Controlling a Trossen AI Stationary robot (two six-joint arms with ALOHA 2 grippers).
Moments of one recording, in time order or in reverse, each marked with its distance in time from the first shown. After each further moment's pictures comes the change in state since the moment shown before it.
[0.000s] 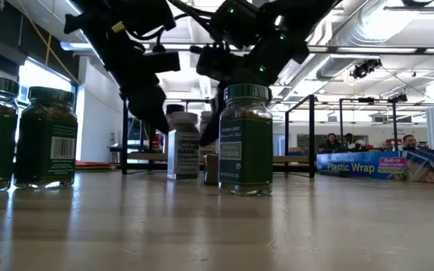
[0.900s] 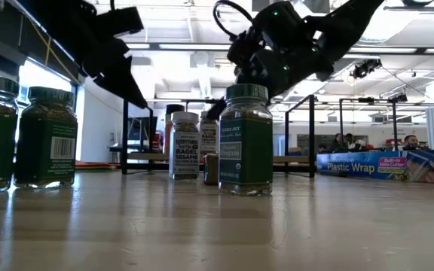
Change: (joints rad) left arm -0.293 -0.159 -0.092 -0.068 -0.138 -0.361; right arm -0.084 -0.186 -0.345 0.521 -0.139 0.082
